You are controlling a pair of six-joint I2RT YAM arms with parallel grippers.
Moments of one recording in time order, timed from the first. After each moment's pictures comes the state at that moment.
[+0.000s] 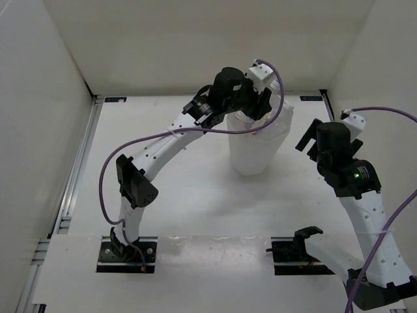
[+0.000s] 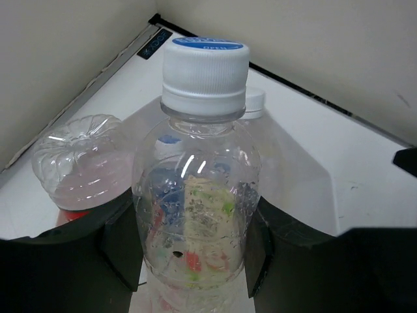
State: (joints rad) left arm -0.84 2.03 2.24 -0.45 0.18 0.03; right arm 0.32 0.89 1.26 -0.98 0.58 0.55
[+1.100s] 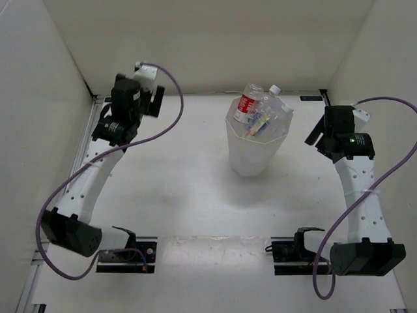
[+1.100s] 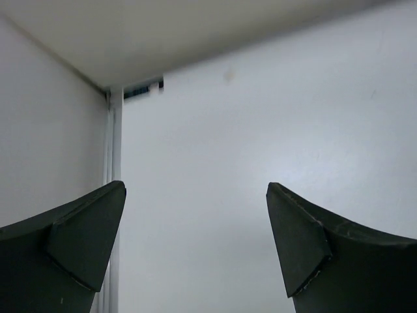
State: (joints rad) left arm -0.35 1.34 1.49 -0.40 -0.32 0.27; right arm 0.05 1.15 1.34 -1.08 0.46 0.53
